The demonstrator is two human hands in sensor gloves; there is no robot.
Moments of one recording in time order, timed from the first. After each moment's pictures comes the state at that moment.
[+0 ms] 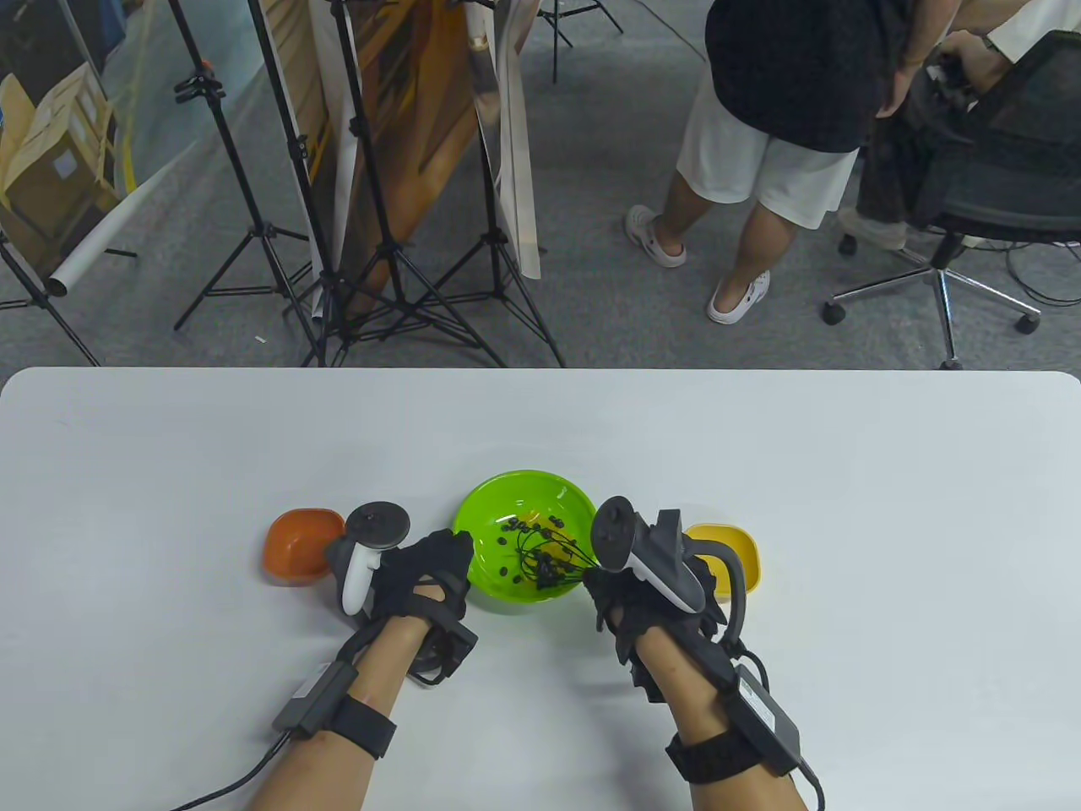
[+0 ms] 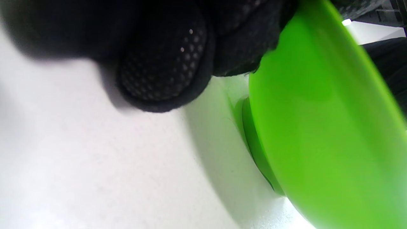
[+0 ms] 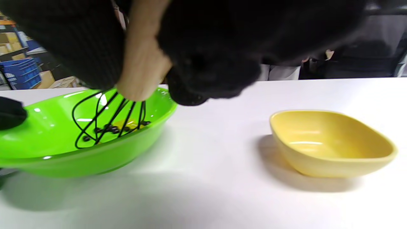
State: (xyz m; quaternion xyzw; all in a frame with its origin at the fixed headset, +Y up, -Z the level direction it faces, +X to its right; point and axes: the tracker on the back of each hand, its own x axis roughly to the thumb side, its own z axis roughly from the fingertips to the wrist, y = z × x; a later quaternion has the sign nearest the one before) left_hand -0.197 -0.809 -0.396 -0.21 0.10 0.46 0.86; right_hand 0.088 -0.675 -0.345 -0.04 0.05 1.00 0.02
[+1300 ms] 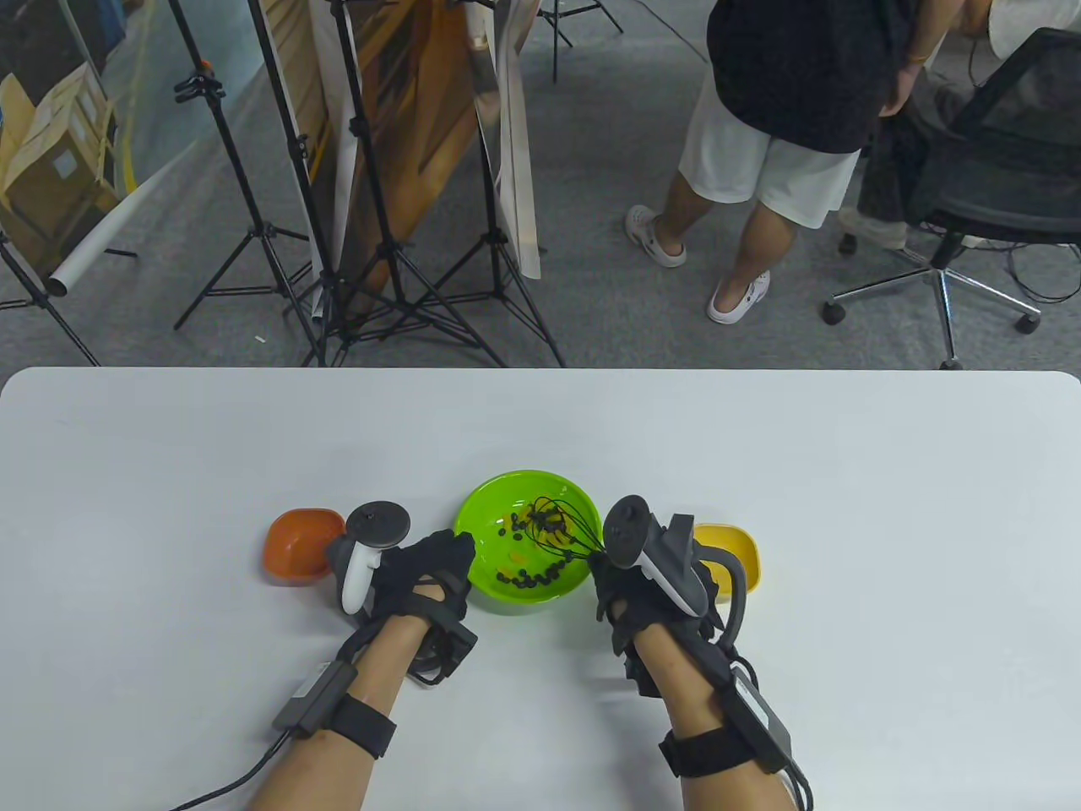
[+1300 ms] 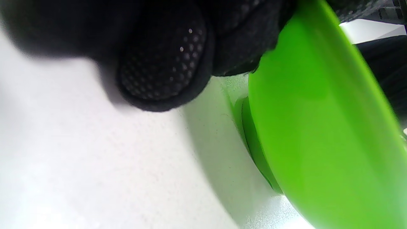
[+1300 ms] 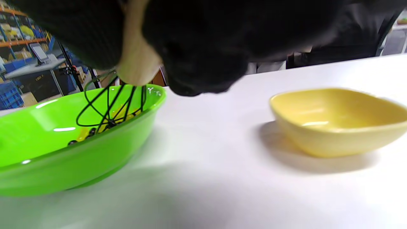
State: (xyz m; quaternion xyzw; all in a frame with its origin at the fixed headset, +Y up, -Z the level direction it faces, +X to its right) left_hand -0.197 -0.809 -0.397 -0.22 0.10 0.46 0.85; right_hand 0.095 -0.701 -0.354 -0.08 0.05 0.99 0.09
